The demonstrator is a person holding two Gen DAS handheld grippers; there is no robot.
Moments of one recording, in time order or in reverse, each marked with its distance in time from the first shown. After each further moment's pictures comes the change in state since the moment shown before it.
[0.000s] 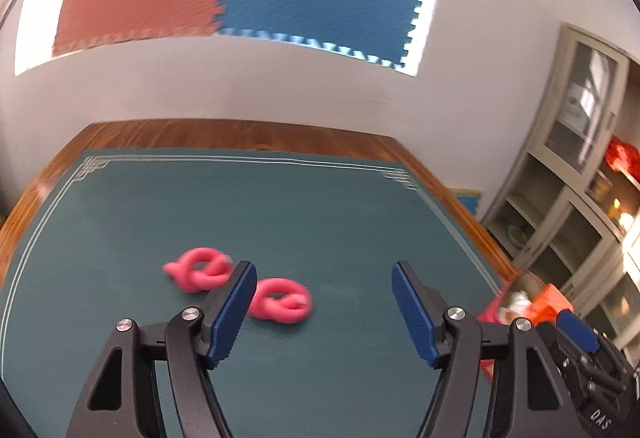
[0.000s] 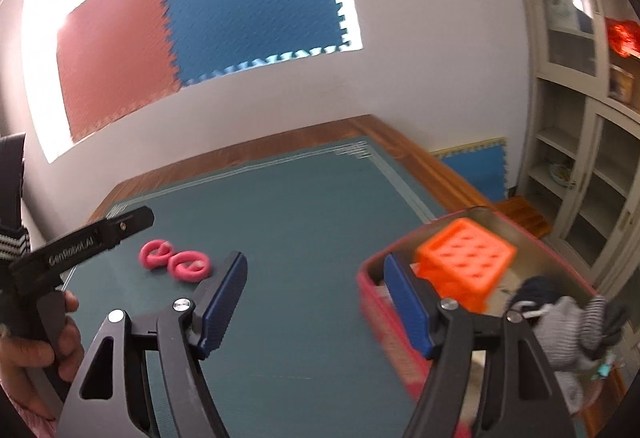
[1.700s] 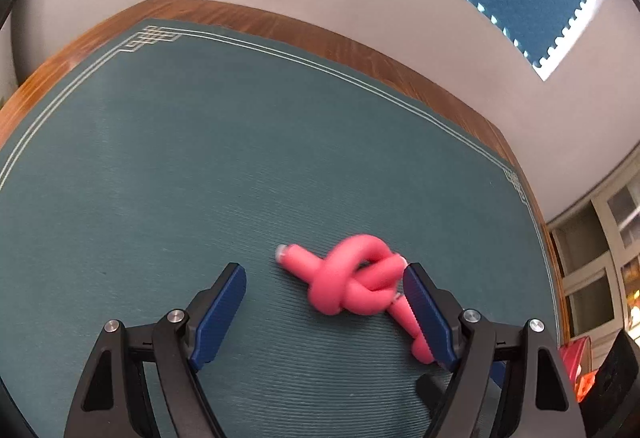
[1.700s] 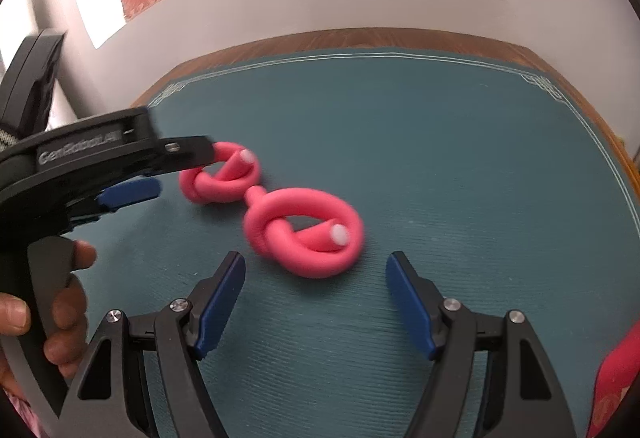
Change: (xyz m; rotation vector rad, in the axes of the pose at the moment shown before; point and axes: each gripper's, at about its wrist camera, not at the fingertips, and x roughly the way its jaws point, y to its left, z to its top) left arm 0.111 0.135 0.002 -0.310 0.245 0.091; right arm 0.188 0.119 -0.024 -0.248 0.340 0.260
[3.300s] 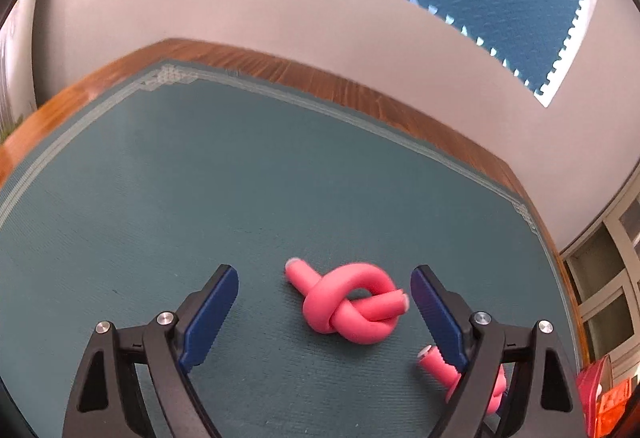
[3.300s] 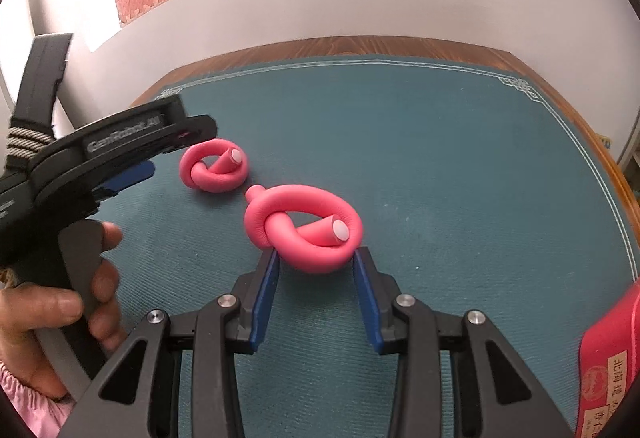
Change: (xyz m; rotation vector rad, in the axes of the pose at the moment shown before) left arm -0.003 -0.001 -0.012 0.001 -0.171 0.063; right arm -0.021 -0.008 -0.016 0.030 -0.024 -0.051
